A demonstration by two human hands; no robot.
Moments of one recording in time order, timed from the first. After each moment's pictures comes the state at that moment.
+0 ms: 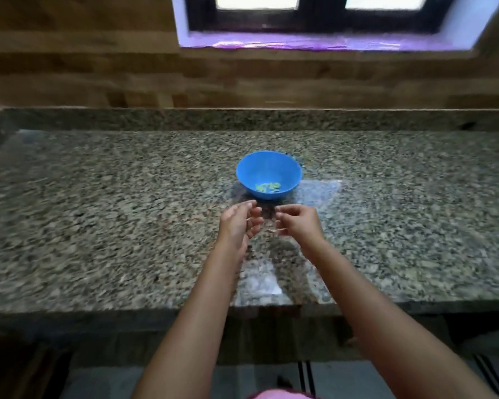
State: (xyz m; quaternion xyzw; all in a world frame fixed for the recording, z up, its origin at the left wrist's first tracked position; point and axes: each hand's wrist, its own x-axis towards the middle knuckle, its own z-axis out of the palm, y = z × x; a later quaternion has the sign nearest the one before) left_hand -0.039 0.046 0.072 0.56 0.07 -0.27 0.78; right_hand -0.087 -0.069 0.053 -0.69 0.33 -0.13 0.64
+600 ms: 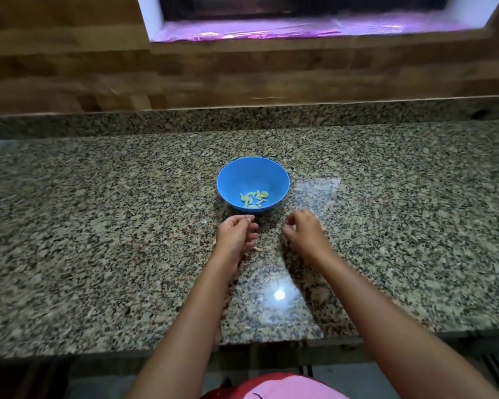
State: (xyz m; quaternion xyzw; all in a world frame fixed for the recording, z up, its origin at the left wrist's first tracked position) left_hand -0.007 -0.006 0.036 0.67 0.04 -0.27 0.69; right_hand -0.072 -0.141 0.025 -0.92 0.24 -0.07 0.31
